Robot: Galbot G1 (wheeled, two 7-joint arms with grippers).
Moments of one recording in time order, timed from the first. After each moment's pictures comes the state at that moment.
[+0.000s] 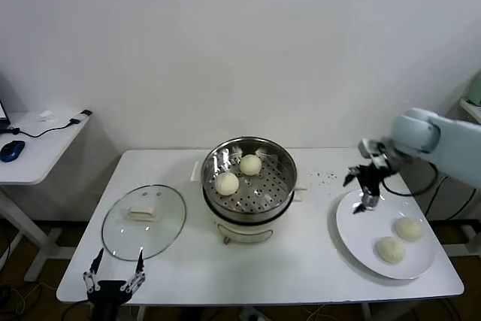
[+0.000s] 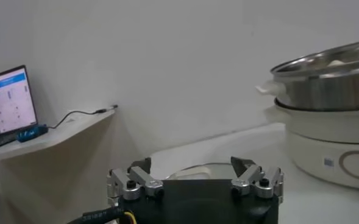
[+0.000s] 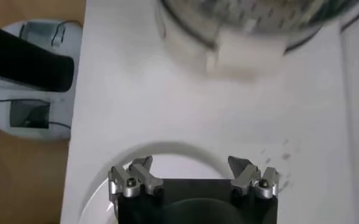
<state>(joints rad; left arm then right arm) 1.85 -1.56 -0.72 -2.07 0.12 -0.14 0.00 0.45 0.49 -1.34 1.40 0.32 -0.25 -1.09</state>
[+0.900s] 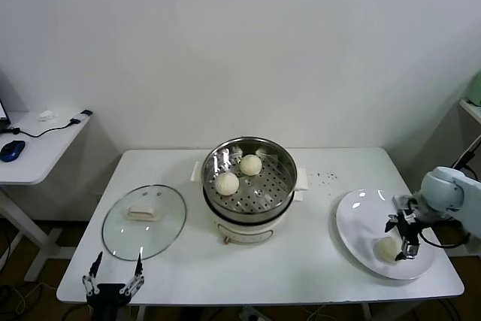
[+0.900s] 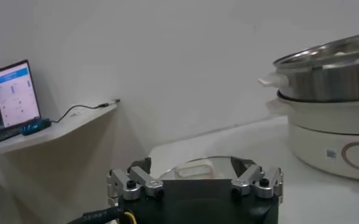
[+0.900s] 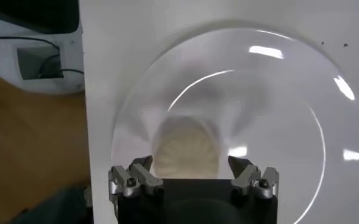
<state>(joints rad) 1.85 -1.57 -0.73 -2.04 0.13 -0.15 0.00 0.08 0.43 -1.11 1.30 0.09 -0.21 -1.07</state>
